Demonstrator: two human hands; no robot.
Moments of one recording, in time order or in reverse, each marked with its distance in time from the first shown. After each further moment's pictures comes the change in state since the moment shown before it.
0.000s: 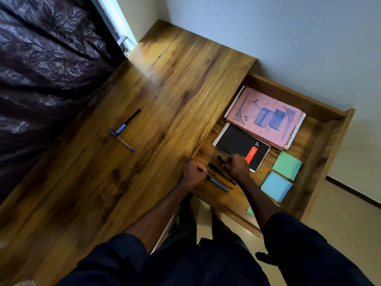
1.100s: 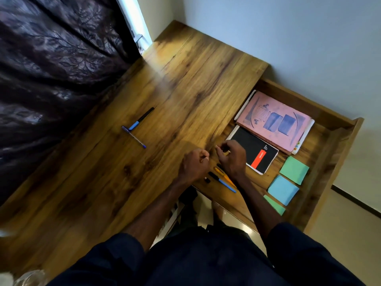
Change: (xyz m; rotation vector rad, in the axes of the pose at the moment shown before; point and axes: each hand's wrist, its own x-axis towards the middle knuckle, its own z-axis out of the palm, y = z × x) left_hand -0.012 0.002 -0.055 -0.049 0.148 0.149; right_hand -0.042 -0.093 -0.009 0.264 0.386 -0.464
